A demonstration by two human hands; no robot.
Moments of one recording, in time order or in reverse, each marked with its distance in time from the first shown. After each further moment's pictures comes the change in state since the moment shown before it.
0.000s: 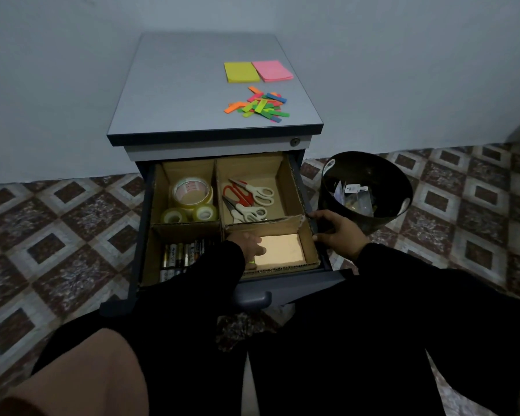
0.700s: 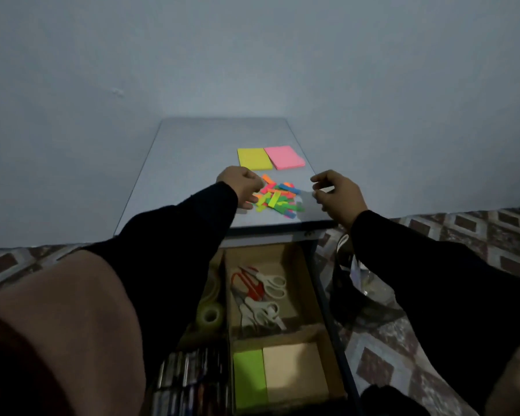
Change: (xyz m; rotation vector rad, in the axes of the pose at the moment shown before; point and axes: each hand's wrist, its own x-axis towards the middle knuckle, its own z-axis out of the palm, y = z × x) left_hand 0.038 0.238 -0.083 0.131 0.184 0.559; right_hand 0.144 -0.148 -0.086 0.039 0.376 -0.266
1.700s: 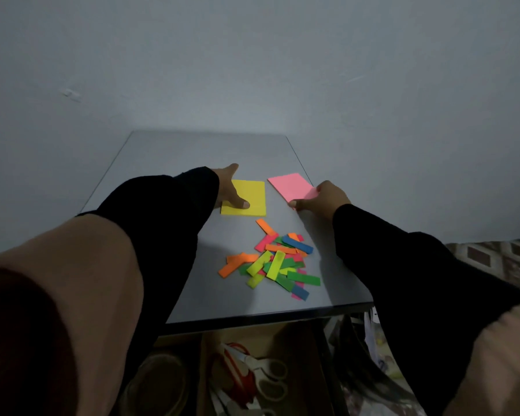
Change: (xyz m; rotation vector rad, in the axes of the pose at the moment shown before) left_hand 0.209 0.001 -0.027 0.782 -0.201 -0.017; right_hand 0.181 0.025 0.054 -0.318 -0.153 0.314
